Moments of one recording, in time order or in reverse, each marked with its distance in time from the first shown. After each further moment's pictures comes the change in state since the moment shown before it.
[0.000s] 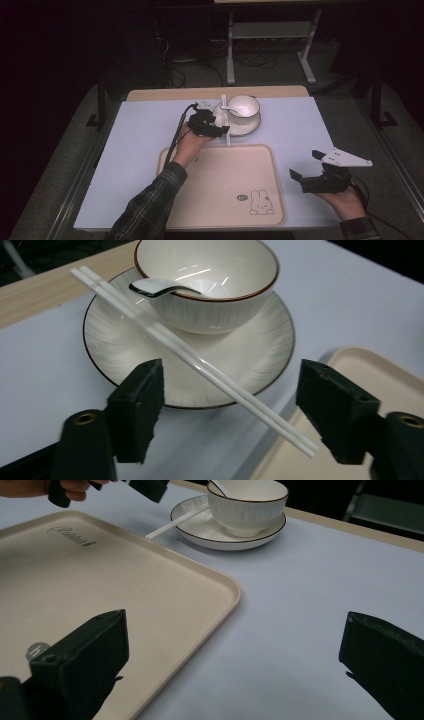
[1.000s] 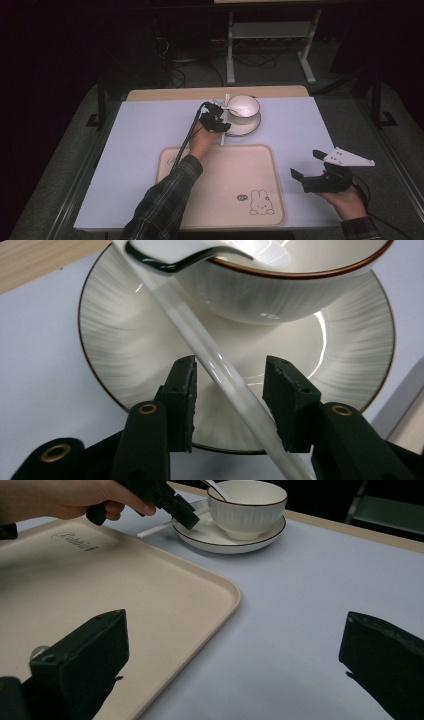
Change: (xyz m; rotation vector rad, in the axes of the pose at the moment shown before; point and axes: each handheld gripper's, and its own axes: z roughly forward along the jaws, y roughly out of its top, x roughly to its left) left arm 0.008 0.008 0.048 0.151 0.129 -0.018; right arm -0.003 0.000 -0.002 -0.013 0.011 0.013
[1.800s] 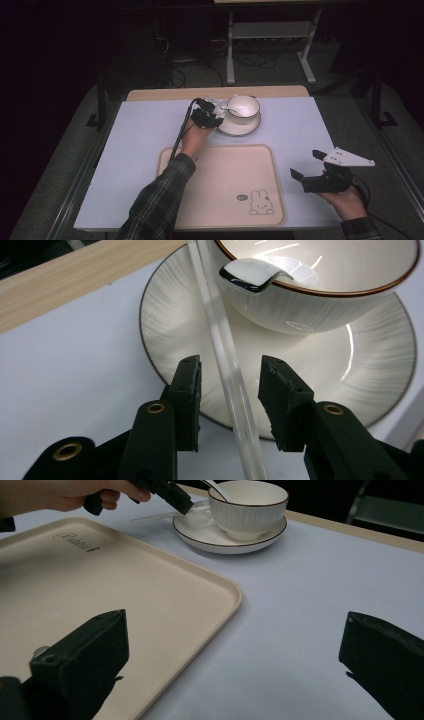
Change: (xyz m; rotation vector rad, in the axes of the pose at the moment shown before) left arm 0.020 -0.002 -0.019 -0.062 0.017 -0.009; right arm 0.000 0.000 0.000 -0.002 0.003 0.000
